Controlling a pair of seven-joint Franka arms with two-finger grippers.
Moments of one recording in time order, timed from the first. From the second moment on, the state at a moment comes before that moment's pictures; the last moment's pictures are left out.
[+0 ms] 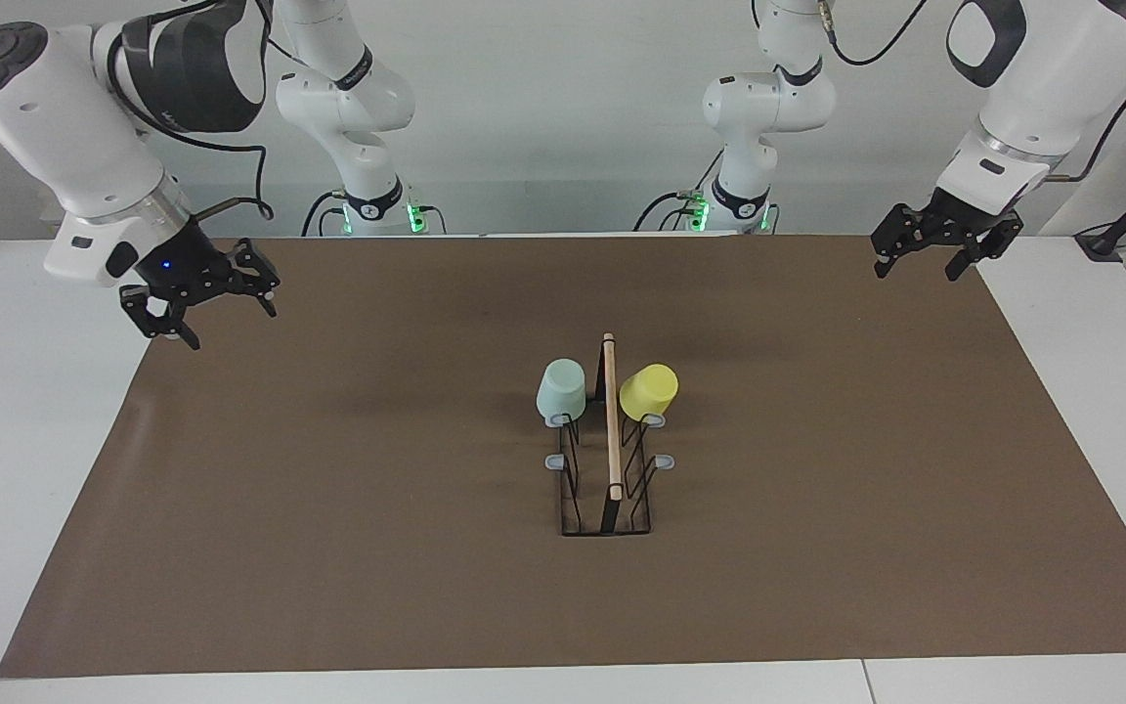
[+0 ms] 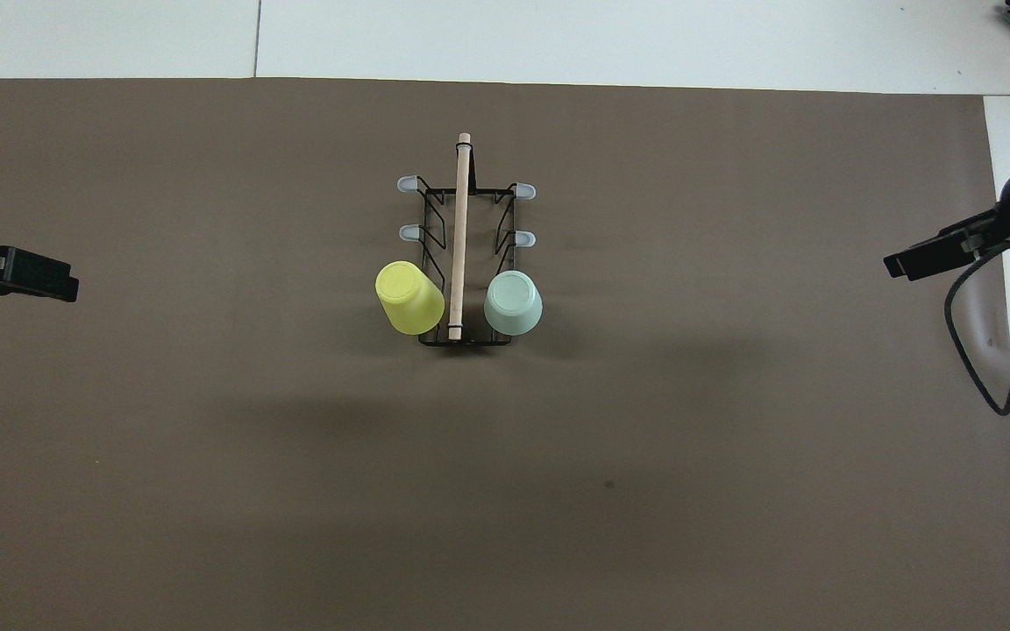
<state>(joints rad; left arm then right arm) -0.06 -0.02 0.04 -1.63 -0.02 1.61 0.10 -0.04 0.12 -0.02 -1.54 0.10 1.66 -0.43</state>
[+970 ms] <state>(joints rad) -0.06 -0.02 0.04 -1.63 -0.02 1.61 0.10 -0.01 0.12 -0.01 -1.46 0.10 1.54 -0.16</state>
